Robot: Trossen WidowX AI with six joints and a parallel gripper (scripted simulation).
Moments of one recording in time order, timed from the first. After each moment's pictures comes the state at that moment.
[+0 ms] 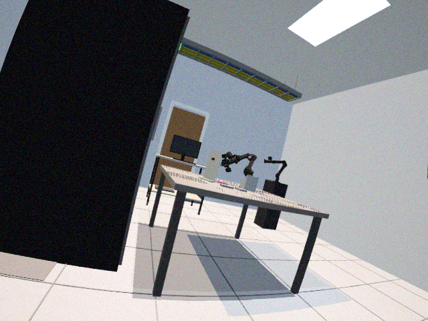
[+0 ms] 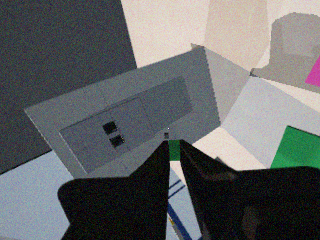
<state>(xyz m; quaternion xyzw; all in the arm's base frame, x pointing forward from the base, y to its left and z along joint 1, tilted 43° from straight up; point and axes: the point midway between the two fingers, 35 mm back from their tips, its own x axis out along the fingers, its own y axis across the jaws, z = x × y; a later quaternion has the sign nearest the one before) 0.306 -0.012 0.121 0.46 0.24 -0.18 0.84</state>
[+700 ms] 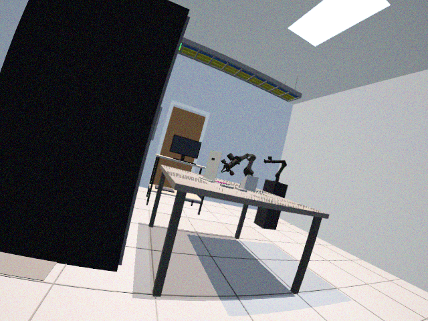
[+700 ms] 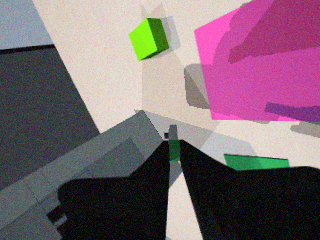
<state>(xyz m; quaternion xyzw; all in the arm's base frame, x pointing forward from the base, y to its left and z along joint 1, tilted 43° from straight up) 0.271 -0.064 0.094 0.47 0.11 -0.39 0.78</state>
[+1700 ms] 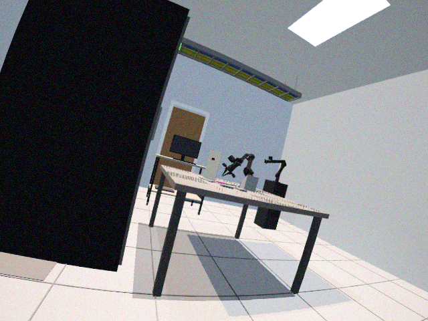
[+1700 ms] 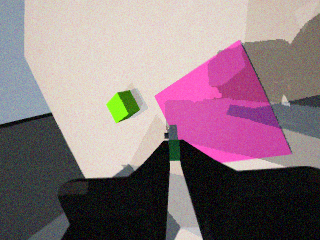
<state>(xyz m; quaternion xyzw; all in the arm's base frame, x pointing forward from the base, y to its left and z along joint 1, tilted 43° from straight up) 0.236 -0.100 0.087 0.45 -0.03 -0.50 0.73</state>
